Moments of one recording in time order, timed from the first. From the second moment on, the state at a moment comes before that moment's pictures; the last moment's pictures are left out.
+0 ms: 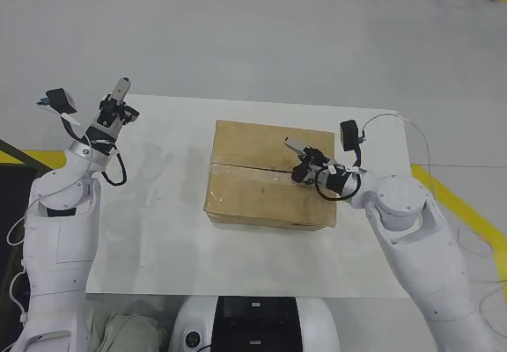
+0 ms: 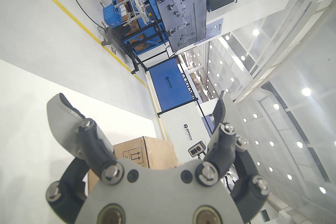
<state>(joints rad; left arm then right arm) 1.23 -1.15 -1.73 -1.50 -0.08 -0.29 -0.50 -1.17 -1.21 1.20 -1.76 0.20 0.47 0.60</state>
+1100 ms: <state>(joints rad) 1.23 -1.15 -1.73 -1.50 -0.08 -0.29 -0.50 -1.43 -1.16 1.46 -1.92 0.21 0.46 0.49</state>
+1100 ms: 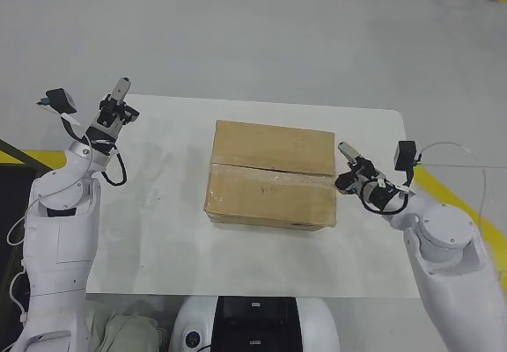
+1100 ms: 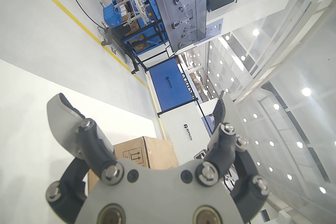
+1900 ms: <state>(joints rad) 1.23 -1.15 -1.73 -1.50 -0.08 -0.29 -0.50 -1.06 -1.22 1.02 -1.76 0.21 0.33 0.63</state>
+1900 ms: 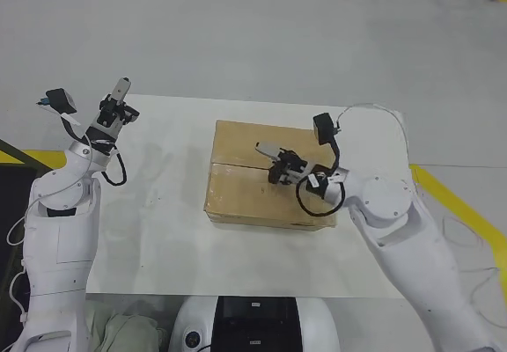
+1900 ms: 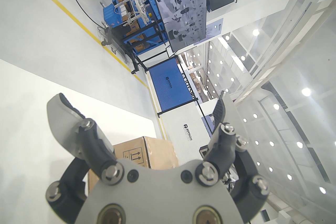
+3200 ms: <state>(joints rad) 1.23 -1.15 -1.73 -1.50 -0.08 -0.29 -0.50 -0.98 -1.27 0.93 -1.64 0.20 0.34 0.63</state>
